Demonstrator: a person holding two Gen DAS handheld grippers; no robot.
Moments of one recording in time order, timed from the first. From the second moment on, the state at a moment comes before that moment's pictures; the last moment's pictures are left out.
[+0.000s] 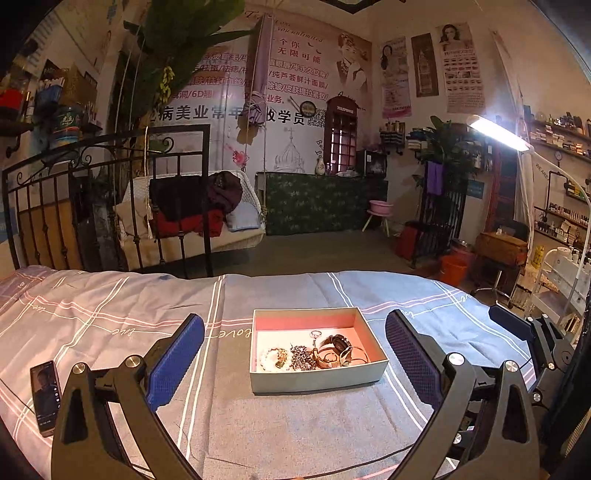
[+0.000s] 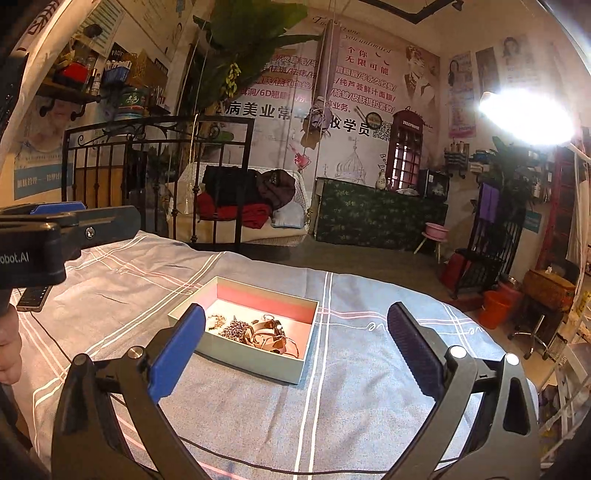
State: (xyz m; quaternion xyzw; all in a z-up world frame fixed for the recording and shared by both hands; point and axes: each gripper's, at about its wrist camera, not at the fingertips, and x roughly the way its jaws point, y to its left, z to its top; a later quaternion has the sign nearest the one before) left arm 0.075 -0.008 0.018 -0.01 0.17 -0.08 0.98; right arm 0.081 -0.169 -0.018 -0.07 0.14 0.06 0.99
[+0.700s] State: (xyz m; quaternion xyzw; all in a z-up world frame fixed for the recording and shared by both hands) left arm 0.070 0.001 0.019 -0.01 0.17 -0.07 0.98; right arm 0.076 -0.182 -0.012 -0.06 0.14 0.05 0.99
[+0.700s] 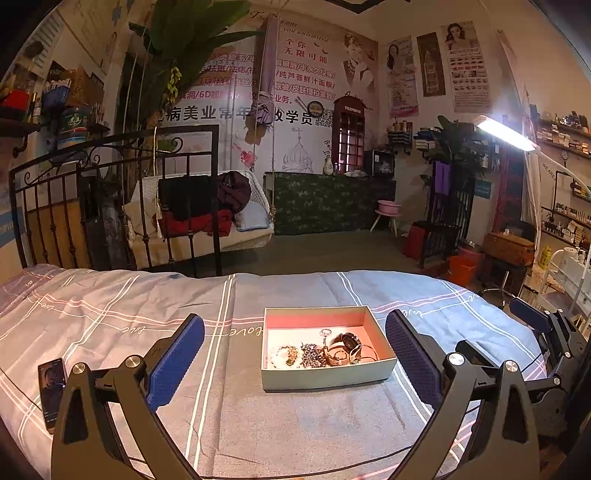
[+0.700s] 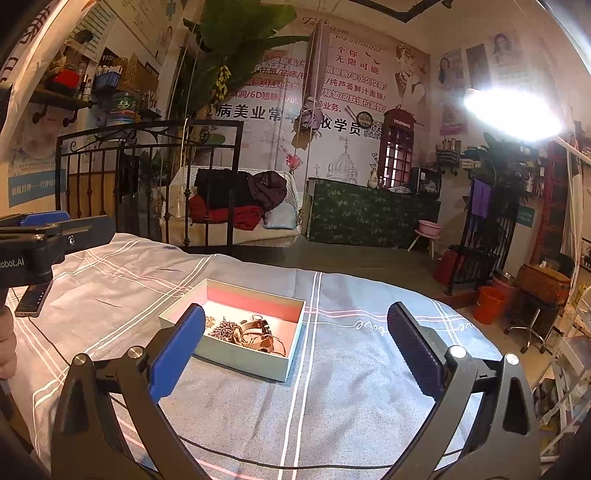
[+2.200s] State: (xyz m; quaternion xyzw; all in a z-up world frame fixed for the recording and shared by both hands) left arm 0.071 -0.010 0.010 0.02 0.17 -0.07 0.98; right arm 0.075 -0.184 -0.016 -0.07 0.15 0.06 0.98
